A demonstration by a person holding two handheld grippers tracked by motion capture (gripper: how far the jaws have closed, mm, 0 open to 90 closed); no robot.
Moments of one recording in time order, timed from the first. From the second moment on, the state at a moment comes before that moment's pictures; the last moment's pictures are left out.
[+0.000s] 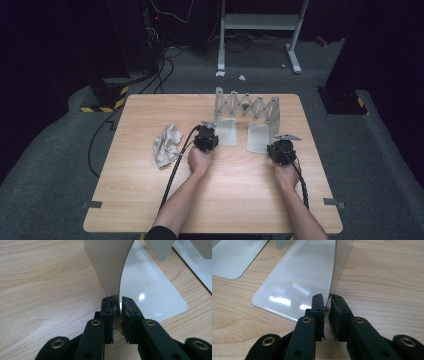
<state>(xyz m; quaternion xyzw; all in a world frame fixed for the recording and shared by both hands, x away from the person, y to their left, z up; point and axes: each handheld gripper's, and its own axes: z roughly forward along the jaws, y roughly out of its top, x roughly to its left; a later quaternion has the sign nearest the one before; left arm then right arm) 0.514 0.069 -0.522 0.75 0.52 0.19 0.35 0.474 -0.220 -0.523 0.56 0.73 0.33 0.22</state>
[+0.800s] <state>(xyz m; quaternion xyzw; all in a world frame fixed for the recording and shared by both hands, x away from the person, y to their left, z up) 0.497 0.086 -0.523 0.75 0.53 0.20 0.35 0.469 -0.217 -0.523 0.56 0.73 0.33 0.23</state>
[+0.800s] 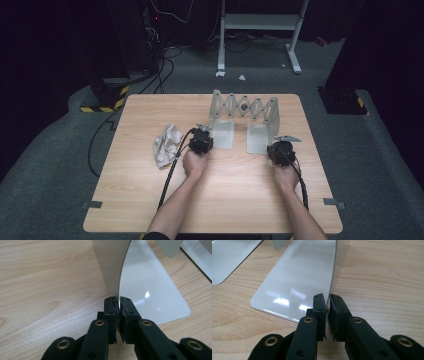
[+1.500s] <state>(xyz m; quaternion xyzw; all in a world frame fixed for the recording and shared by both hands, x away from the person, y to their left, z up) 0.462 0.116 -0.521 0.75 0.53 0.20 0.34 0.454 -0.204 -0.524 0.53 0.75 0.34 0.21</state>
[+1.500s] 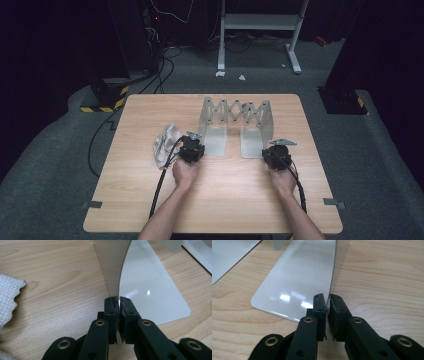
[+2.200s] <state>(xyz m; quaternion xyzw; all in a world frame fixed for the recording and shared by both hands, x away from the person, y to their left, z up) 0.427 0.135 -0.522 0.75 0.54 0.20 0.33 0.435 -0.188 -0.523 0.50 0.77 0.34 0.20</state>
